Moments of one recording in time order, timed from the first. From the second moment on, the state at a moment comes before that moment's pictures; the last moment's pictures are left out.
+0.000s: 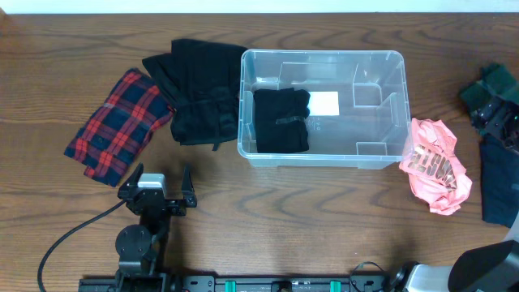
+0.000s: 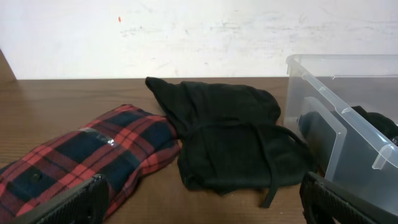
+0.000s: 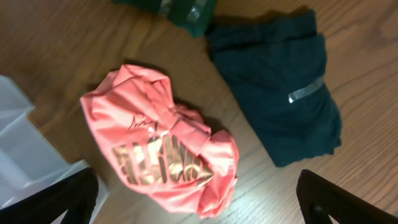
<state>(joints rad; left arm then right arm) -0.05 0.01 0.03 -0.13 0.00 -0.02 -0.50 1.54 1.50 -1.15 0.12 0.23</state>
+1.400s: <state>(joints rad) -0.05 0.01 0.03 -0.13 0.00 -0.02 -1.05 2.01 1.37 -0.88 -0.01 0.32</state>
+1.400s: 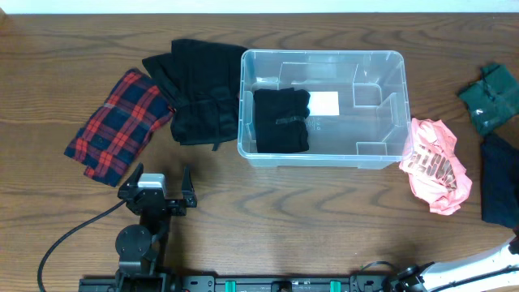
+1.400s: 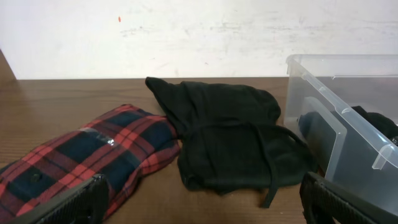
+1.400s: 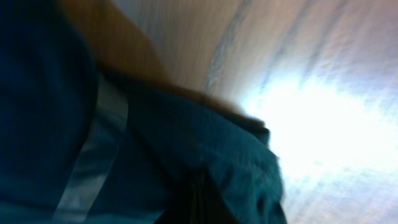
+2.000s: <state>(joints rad) -0.05 0.01 0.03 -0.13 0.00 -0.02 -0.96 2.02 1.33 -0.93 -0.37 0.33</state>
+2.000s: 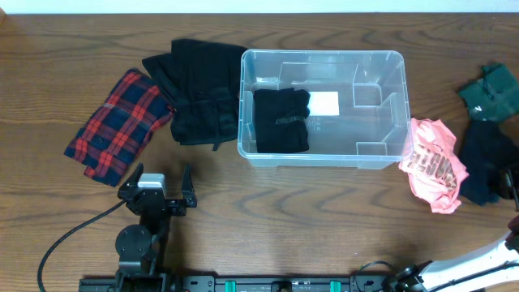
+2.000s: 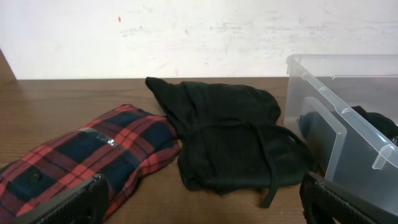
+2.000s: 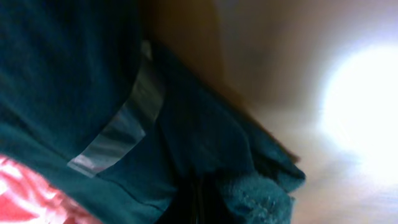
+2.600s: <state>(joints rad) -0.05 0.01 0.03 -0.13 0.00 -0.02 -0.89 1.87 1.35 -0.98 -0.60 0.20</state>
